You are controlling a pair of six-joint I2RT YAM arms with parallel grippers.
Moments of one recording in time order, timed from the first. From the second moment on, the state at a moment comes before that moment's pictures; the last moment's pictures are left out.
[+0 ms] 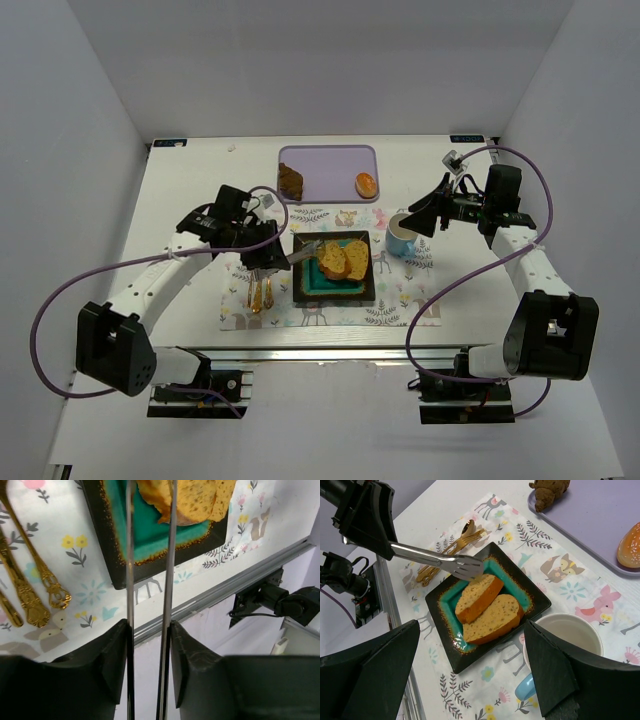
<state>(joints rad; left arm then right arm) -0.40 1.33 1.05 -0.75 0.46 -0.46 -0.05 1.36 0.97 -0.17 -1.22 -0.08</state>
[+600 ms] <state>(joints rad) -0.40 1.63 1.53 -0.63 0.34 -0.56 -0.05 1.36 0.97 -0.17 -1.22 -0.09</state>
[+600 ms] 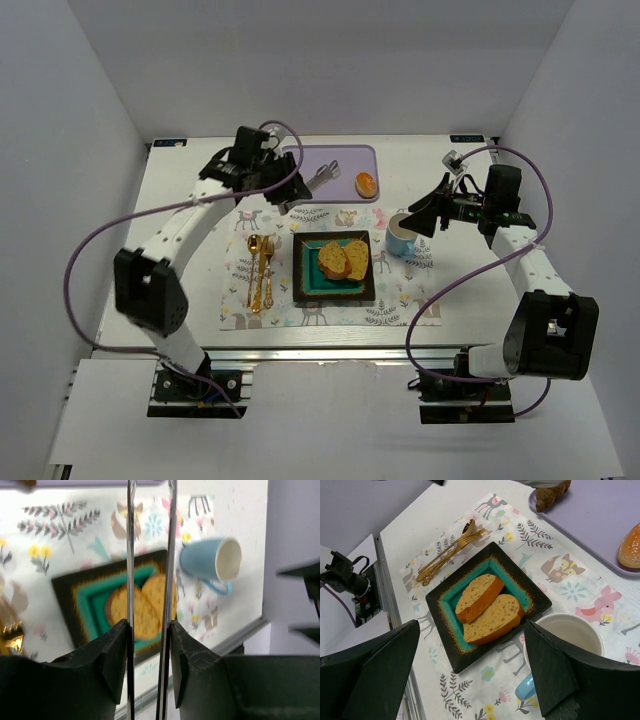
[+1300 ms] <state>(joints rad) -0.51 2.15 1.99 -0.67 0.25 -0.71 -0.07 1.36 0.97 -0.18 -1.22 -0.11</state>
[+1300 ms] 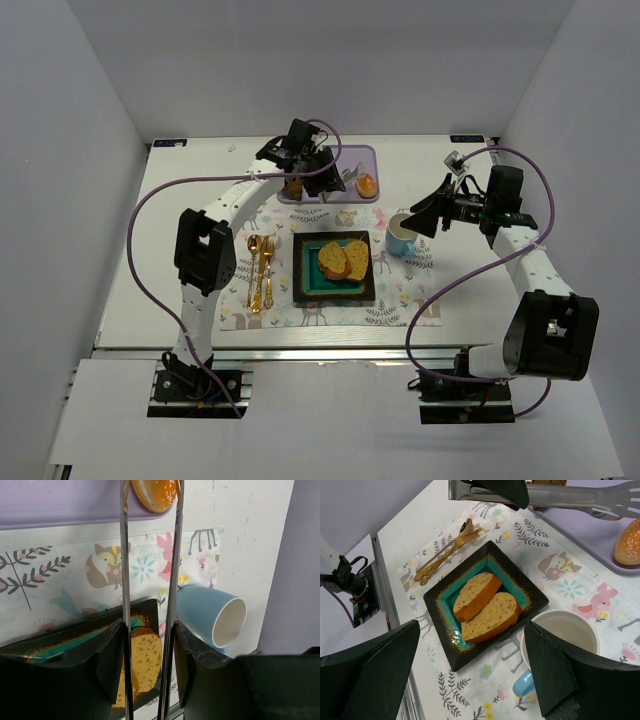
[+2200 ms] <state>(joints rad) -0.51 2.19 2.01 -0.65 0.30 -0.73 -0.07 1.36 0.97 -0.18 -1.22 -0.11</state>
